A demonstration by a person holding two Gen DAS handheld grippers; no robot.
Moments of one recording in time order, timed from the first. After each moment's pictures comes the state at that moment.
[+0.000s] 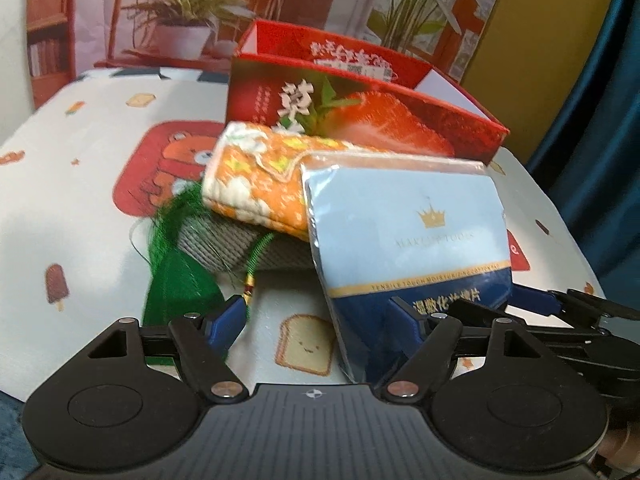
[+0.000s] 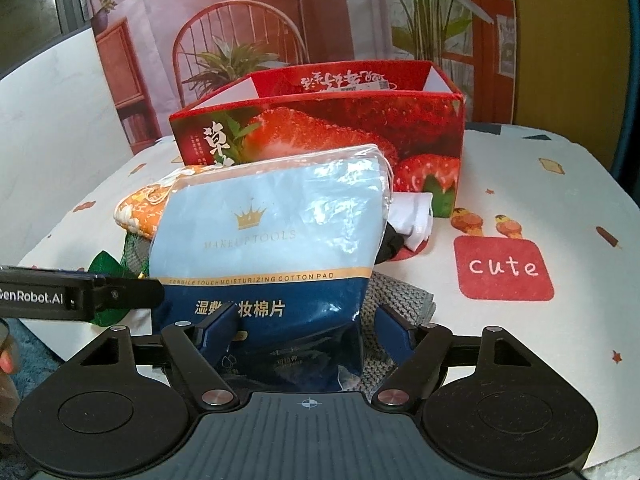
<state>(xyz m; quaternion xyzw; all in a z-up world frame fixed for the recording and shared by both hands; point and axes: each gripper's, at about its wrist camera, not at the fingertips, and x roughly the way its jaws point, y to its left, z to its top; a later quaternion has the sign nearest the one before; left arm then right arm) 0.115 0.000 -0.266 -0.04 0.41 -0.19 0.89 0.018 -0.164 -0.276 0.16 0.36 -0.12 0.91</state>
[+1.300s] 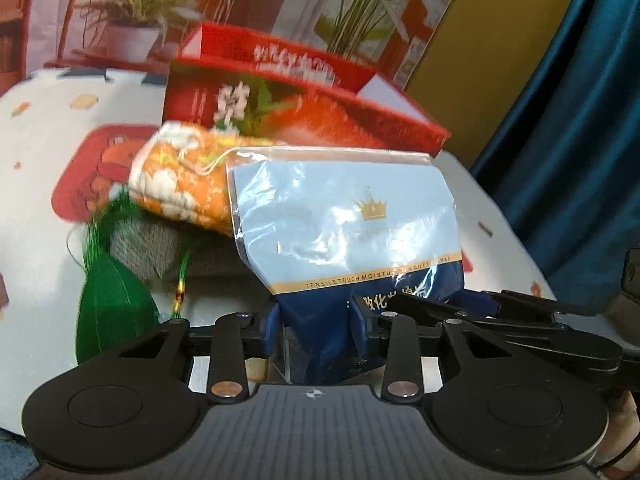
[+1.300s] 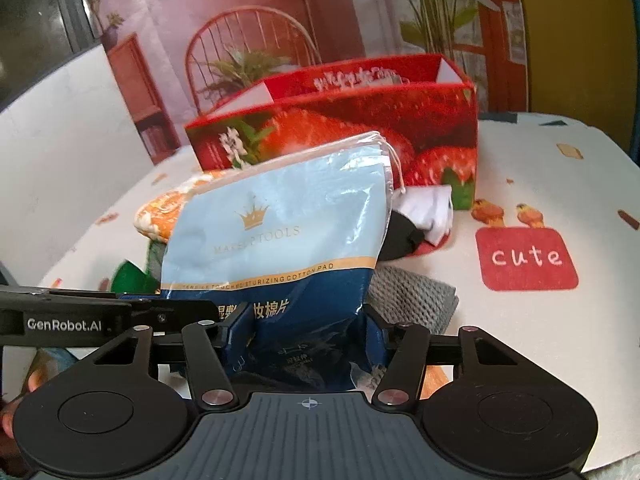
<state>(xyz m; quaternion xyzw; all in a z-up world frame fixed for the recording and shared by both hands) 0.107 -0.006 -0.269 -0.07 0.38 -0.28 0.88 0.014 -0.166 -0.276 0.20 0.34 -0.09 0.92</state>
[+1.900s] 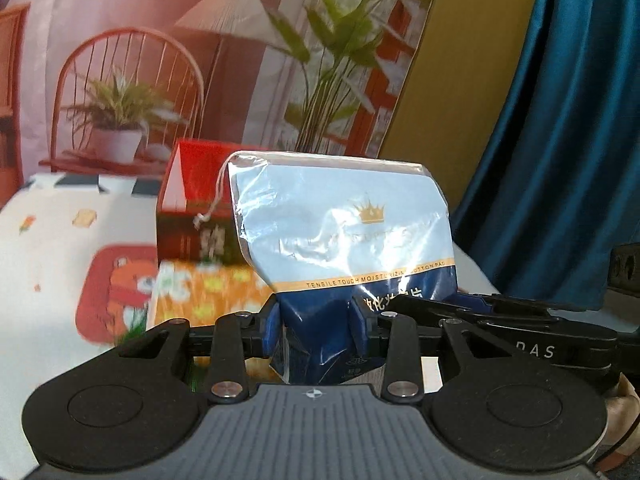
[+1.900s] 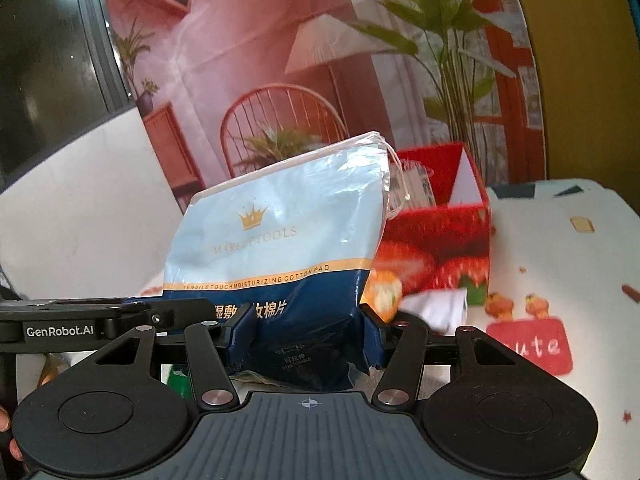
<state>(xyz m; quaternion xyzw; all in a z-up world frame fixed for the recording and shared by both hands) 0.100 -0.010 -0.185 -0.04 0.28 -0.29 0.91 0.009 -0.182 -0.202 0.20 0.25 -0.06 0.95</state>
